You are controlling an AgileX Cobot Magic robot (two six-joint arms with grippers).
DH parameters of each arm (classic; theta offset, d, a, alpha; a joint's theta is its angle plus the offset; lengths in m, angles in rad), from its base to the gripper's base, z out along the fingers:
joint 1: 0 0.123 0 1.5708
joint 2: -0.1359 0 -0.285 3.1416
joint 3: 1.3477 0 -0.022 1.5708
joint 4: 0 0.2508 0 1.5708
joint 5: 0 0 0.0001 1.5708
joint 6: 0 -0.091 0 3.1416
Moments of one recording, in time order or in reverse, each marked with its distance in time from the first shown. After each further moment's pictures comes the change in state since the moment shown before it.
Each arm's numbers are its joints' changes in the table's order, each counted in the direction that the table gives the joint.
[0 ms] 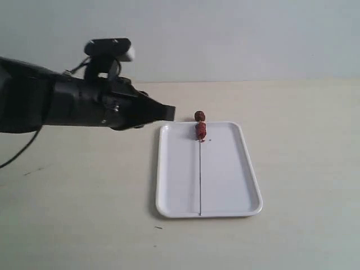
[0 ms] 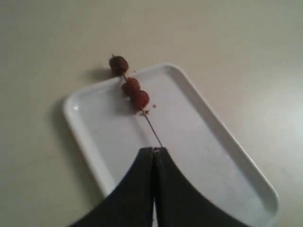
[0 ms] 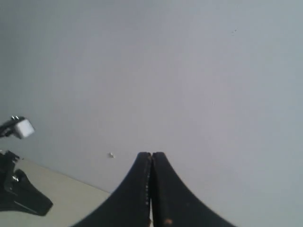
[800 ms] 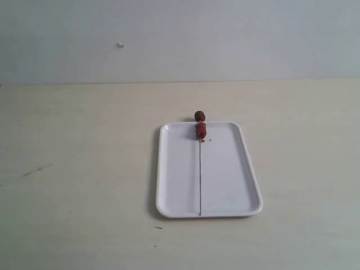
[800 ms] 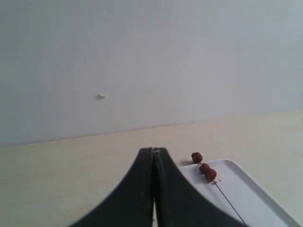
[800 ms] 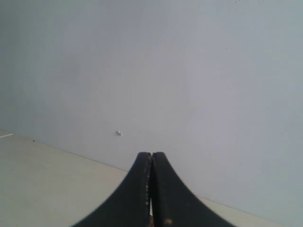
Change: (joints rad) left arm 0.000 1.161 0.617 0.044 0.321 -0.077; right arm 0.000 0.074 0.037 -0.016 -0.113 -0.064
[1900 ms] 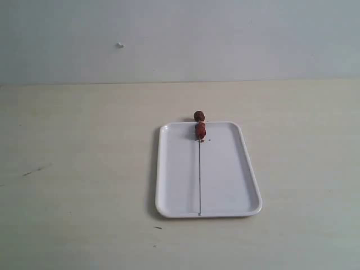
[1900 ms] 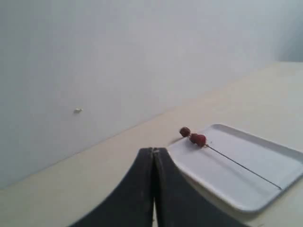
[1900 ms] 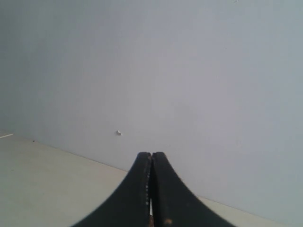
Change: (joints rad) left arm 0.006 0.255 0.275 1.002 -0.150 0.673; right arm 0.000 0.000 0.000 0.000 -0.001 -0.002
